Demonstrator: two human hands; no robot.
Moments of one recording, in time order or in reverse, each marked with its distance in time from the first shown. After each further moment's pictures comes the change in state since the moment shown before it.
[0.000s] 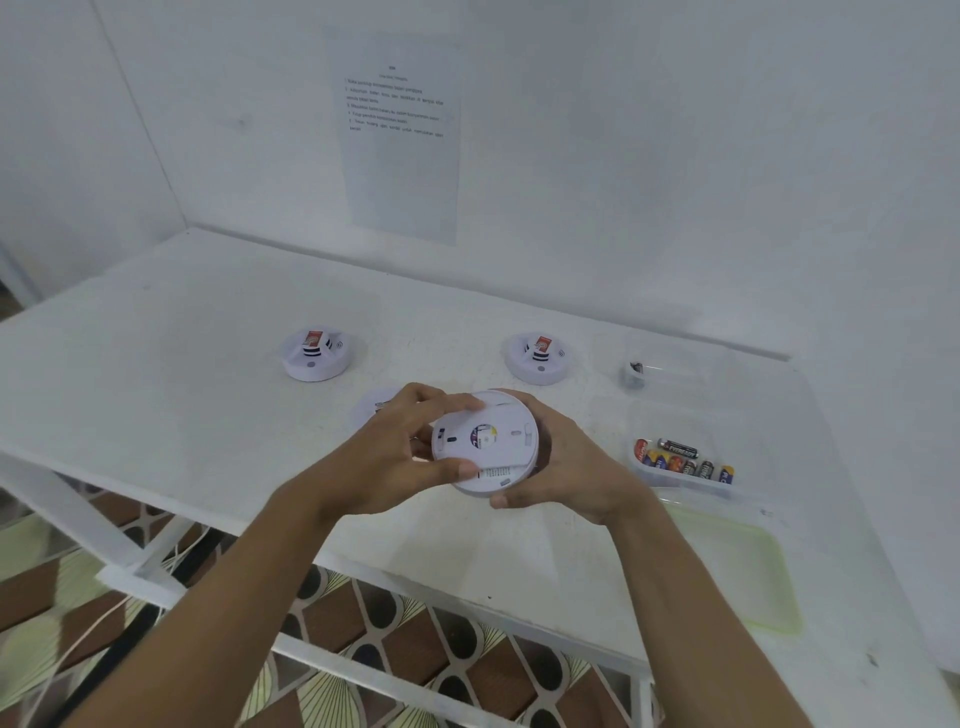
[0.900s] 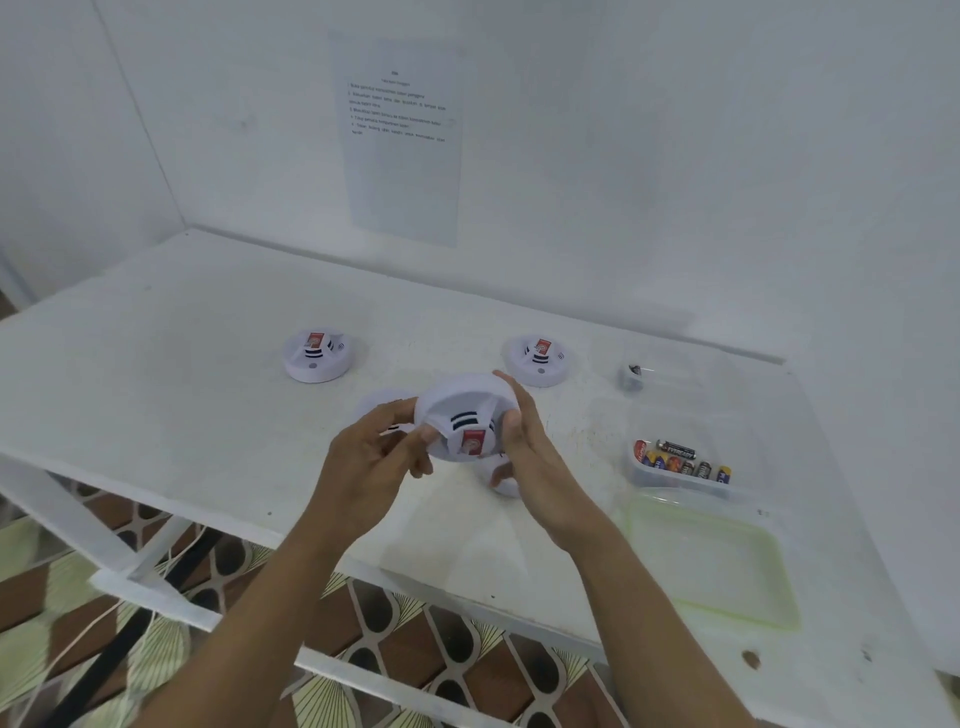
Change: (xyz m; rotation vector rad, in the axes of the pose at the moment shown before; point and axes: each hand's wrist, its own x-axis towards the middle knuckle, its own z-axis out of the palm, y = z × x) left_hand -0.023 -0.007 0.016 -0.200 0.448 -0.043; right_hand 0.004 0.005 0.047 -0.069 0.277 0.012
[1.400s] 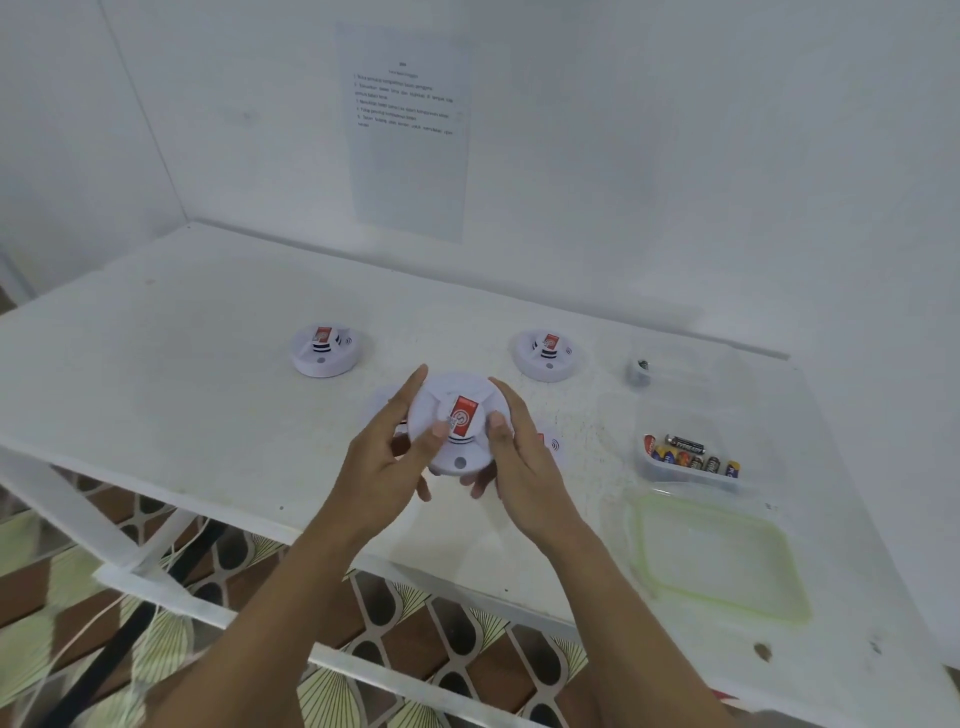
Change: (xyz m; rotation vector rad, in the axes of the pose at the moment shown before) left_hand -0.003 -0.003 -0.001 -0.156 -0.070 -0.123; right_hand 0.004 0.004 0.032 -0.059 0.165 -0.050
